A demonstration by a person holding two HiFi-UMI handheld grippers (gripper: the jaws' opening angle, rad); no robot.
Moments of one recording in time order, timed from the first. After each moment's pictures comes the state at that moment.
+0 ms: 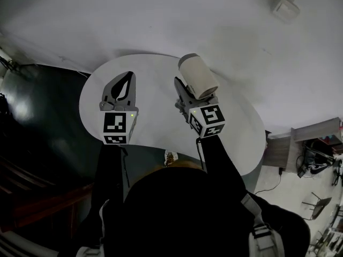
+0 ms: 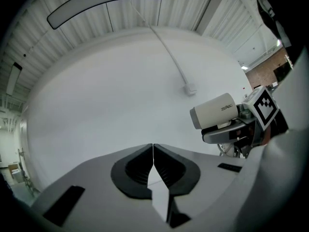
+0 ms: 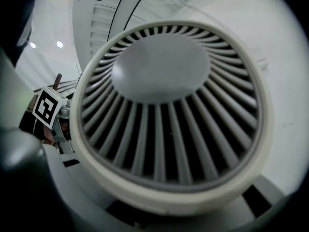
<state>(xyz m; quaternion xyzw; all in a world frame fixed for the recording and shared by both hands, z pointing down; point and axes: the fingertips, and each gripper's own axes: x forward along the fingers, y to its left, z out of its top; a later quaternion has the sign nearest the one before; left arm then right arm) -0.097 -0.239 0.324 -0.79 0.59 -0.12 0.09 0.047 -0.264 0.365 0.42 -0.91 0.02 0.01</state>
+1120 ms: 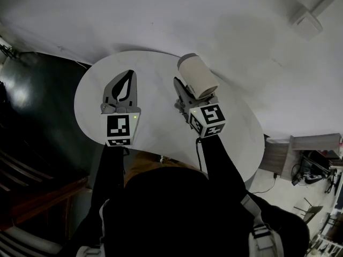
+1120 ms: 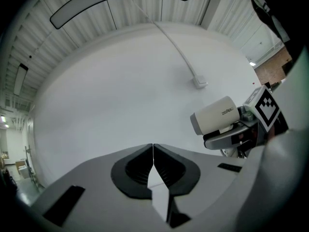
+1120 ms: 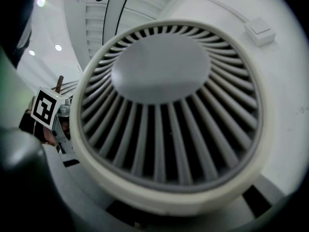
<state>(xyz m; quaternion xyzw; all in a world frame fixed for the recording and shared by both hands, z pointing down) -0.098 -0.282 0.345 -0.77 0.63 -0.11 0.09 0.038 -0.313 0.398 0.39 -0.92 0.05 0.03</state>
